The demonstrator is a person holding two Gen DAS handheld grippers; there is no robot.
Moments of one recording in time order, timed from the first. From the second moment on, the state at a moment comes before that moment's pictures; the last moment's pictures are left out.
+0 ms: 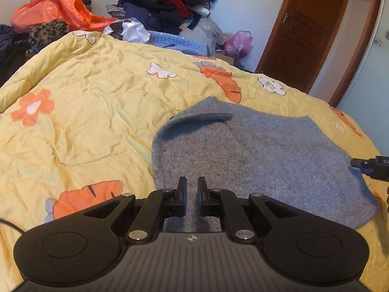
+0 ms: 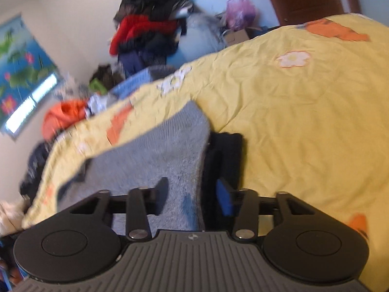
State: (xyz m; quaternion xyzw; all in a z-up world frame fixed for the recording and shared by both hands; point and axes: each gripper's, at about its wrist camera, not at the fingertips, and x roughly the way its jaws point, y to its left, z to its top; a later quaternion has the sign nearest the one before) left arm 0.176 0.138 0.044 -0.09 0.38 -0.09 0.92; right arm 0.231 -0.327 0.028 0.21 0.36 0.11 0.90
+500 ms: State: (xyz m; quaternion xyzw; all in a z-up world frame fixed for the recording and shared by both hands) left arm 0.200 0.148 0.070 -0.04 0.33 -0.08 0.94; right arm 0.196 -0.361 0.029 0.26 0.38 0.11 0.88
